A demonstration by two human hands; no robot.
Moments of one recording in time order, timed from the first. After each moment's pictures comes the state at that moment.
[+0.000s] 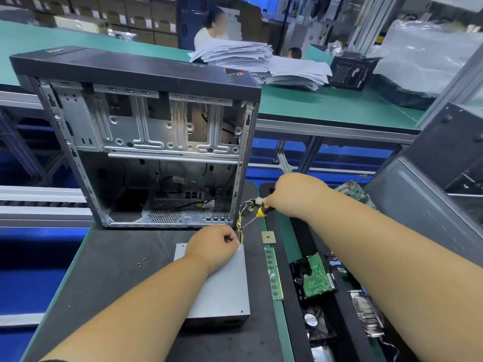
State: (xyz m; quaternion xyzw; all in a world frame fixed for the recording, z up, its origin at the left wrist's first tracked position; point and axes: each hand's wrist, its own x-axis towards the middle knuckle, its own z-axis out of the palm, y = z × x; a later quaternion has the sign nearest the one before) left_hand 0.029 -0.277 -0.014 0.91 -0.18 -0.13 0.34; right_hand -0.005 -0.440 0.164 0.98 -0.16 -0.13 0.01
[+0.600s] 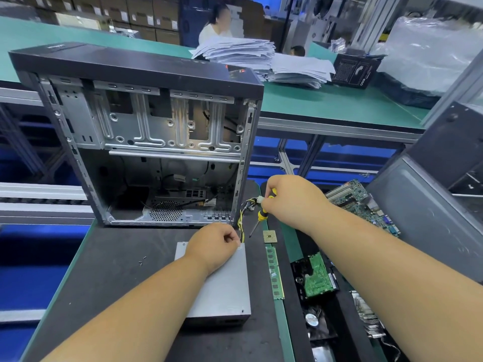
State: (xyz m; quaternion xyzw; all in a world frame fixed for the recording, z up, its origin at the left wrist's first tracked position) left_hand 0.028 -0.274 -0.014 0.90 -0.19 -0.13 0.36; right_hand -0.019 -0.440 0.146 0.99 -0.09 0.00 -0.10
